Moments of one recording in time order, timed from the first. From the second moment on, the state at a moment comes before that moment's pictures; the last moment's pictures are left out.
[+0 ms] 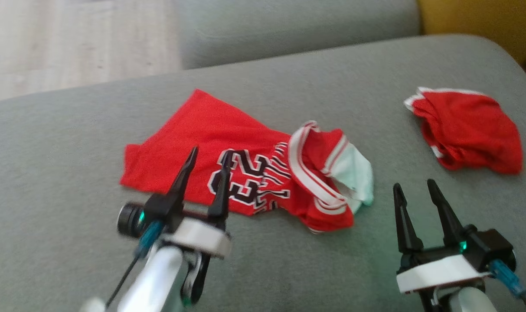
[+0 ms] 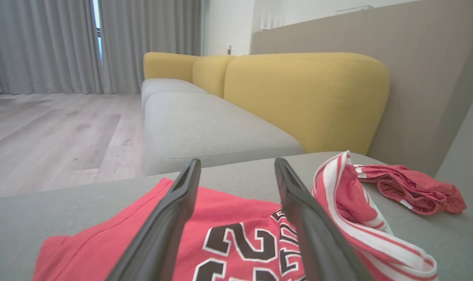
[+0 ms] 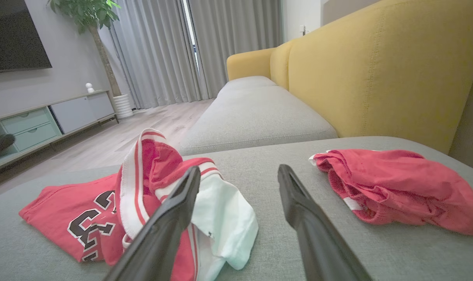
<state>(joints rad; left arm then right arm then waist) -0.36 0.08 -0.51 0.45 -0.37 0.05 -0.25 0.03 -0.05 0.09 0.17 0.16 0.13 -0.26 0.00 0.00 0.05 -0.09</state>
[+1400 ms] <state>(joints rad) 0.21 0.06 -0.27 0.09 -0.15 0.11 -0.25 0.22 -0.04 -0.01 0.14 0.17 0.13 -0.26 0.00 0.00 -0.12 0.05</state>
